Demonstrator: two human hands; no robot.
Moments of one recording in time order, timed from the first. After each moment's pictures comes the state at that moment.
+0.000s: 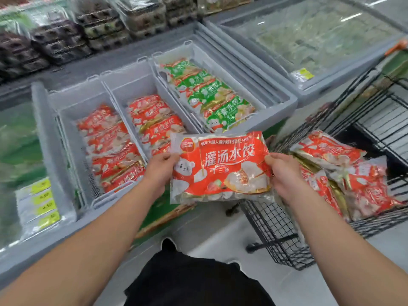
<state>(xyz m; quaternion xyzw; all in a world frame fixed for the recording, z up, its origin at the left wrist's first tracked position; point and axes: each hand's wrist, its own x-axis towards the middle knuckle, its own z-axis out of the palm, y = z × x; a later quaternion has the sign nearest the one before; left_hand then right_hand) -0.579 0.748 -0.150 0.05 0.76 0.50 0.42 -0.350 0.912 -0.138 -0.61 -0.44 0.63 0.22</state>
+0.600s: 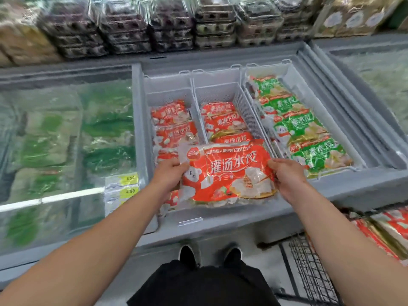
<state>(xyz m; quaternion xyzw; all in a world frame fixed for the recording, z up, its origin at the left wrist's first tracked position) -0.805 0.603 -0.169 -0.03 0.76 0.54 0.36 -0.653 0.841 -0.142 -0.54 -0.55 0.62 0.12</state>
